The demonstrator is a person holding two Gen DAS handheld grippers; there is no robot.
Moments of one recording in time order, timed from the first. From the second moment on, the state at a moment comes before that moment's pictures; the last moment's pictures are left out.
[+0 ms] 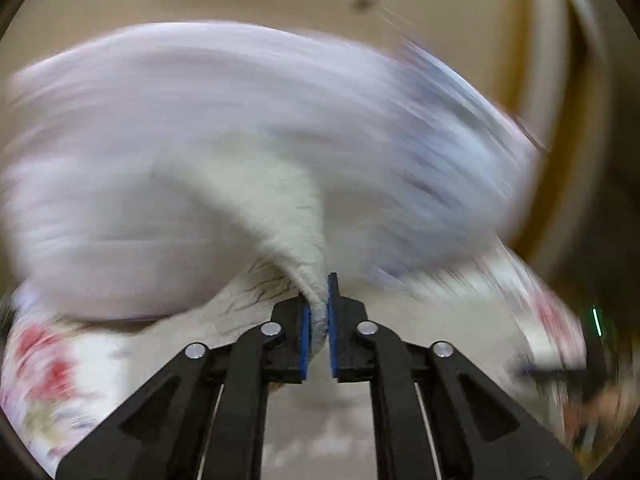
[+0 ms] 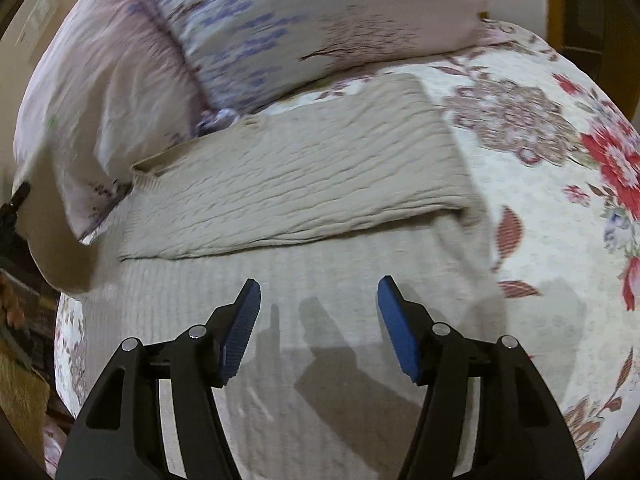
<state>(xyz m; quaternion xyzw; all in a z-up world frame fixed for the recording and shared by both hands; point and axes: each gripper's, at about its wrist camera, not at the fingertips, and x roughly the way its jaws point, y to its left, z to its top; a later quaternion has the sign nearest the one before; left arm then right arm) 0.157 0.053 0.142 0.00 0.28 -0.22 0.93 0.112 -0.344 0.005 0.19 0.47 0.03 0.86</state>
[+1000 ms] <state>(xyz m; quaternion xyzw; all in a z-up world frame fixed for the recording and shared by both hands) -0.030 0.119 0.001 -0.33 0.52 -0.19 0.76 -0.011 -0.391 -0.023 0.38 0.53 0.21 0.73</state>
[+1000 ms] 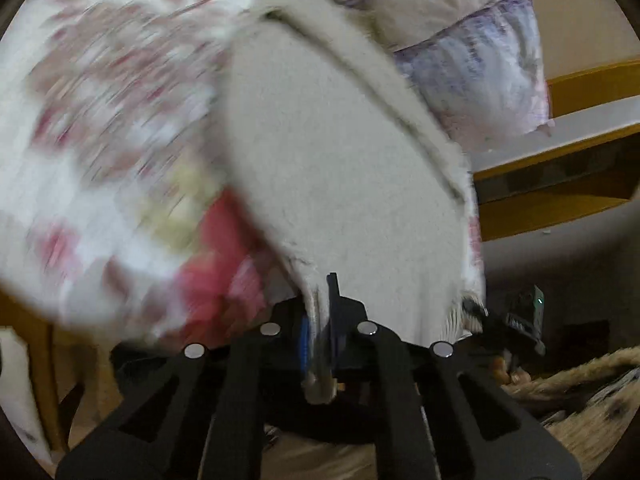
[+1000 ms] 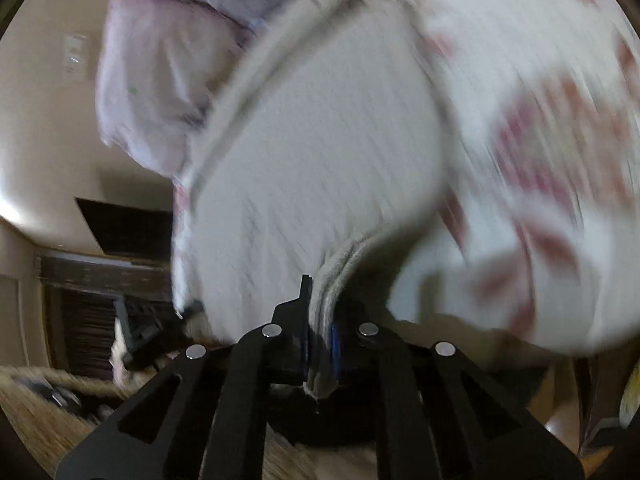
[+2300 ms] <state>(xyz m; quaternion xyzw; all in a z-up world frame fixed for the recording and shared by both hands) 0.244 -0.133 0.099 -0.36 0.42 -0.37 0.74 0.168 -0.502 0.017 0.42 0.40 0.07 0.81</state>
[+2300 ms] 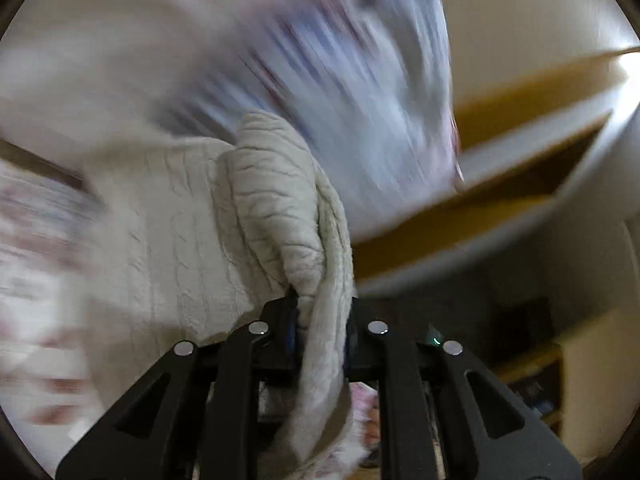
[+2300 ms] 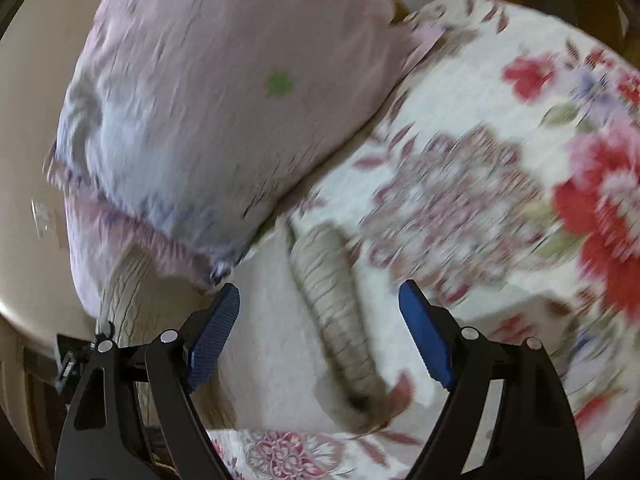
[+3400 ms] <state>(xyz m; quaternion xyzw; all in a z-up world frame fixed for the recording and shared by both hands) 0.229 -0.074 0.030 -0.11 0.52 -0.17 0.83 0.247 -0.341 0.009 0.21 0.50 0.19 0.82</state>
